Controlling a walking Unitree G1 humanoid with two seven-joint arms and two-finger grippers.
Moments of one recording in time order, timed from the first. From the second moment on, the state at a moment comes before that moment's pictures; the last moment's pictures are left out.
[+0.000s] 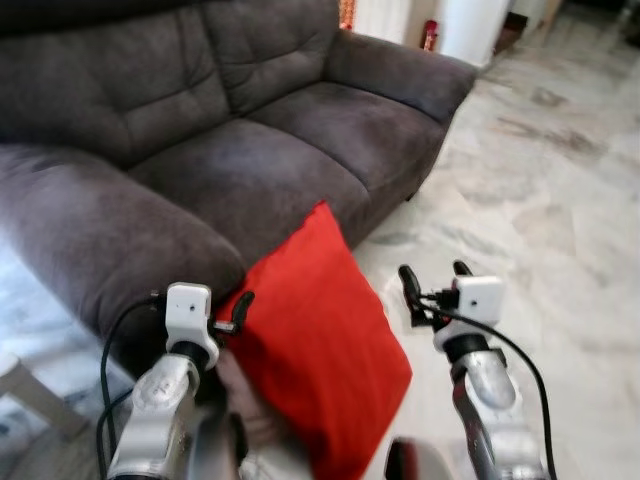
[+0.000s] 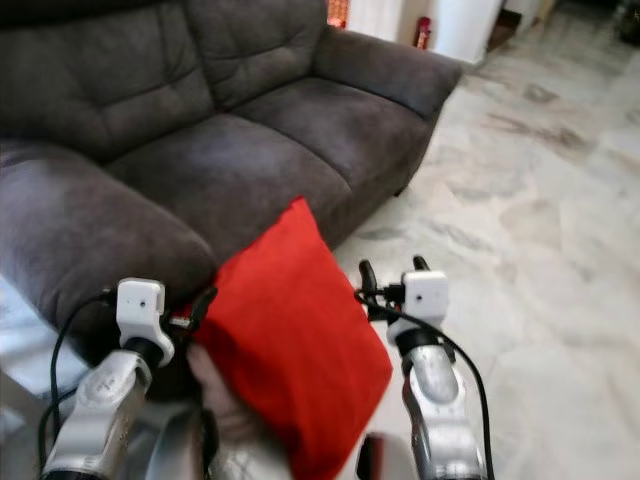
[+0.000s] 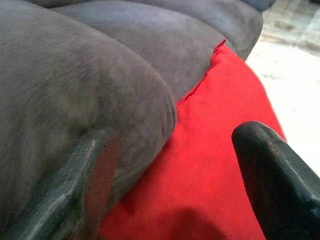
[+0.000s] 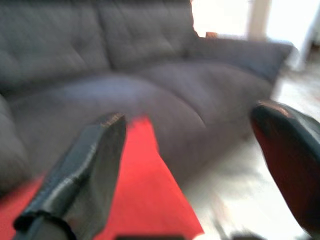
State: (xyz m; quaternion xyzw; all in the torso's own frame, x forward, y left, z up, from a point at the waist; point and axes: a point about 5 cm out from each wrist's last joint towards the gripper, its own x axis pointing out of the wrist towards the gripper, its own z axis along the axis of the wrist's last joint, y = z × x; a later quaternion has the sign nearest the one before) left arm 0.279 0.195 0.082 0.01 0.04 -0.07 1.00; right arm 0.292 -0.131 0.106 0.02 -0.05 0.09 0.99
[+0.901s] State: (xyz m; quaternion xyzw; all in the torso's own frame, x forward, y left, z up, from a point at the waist) left arm 0.304 0.219 0.057 -0.27 0.12 0.06 0.95; right arm 0.274 -0.156 0.102 0.00 -0.02 0.07 1.00
